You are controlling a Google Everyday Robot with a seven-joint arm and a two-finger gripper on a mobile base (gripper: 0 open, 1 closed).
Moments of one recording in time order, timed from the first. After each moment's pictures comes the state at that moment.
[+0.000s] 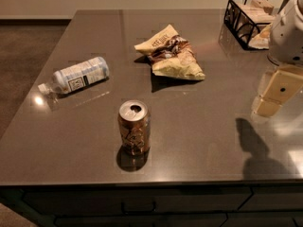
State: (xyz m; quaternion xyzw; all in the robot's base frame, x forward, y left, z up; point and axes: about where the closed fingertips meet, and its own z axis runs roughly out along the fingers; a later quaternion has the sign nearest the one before) arm 0.438 -0.216 0.979 -0.60 0.78 -0.04 0.16
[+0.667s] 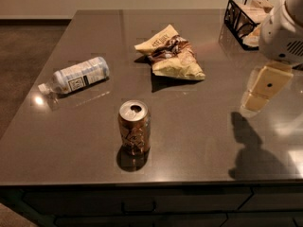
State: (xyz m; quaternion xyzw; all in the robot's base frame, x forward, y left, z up) arm 0.457 -0.210 0.974 -0.59 0.79 -0.04 0.17
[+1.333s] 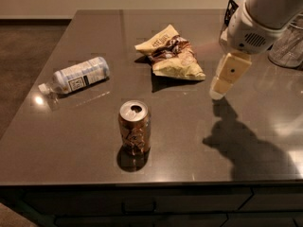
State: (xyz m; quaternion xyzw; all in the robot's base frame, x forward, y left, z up) arm 0.522 -0.184 0.955 -0.57 0.80 -0.02 0.20
